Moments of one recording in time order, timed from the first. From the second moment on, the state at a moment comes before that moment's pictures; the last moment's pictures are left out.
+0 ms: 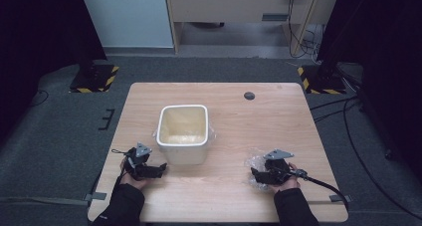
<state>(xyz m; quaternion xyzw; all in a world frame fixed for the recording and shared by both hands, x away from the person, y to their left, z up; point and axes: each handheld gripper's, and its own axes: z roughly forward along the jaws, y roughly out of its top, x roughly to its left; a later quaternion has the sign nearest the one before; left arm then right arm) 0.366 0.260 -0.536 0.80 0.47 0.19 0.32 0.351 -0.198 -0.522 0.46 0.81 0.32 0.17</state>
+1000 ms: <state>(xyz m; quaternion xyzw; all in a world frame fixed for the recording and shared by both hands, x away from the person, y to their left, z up) 0.366 0.260 -0.536 0.80 0.47 0.19 0.32 0.346 -0.225 -0.474 0.44 0.77 0.42 0.20</state>
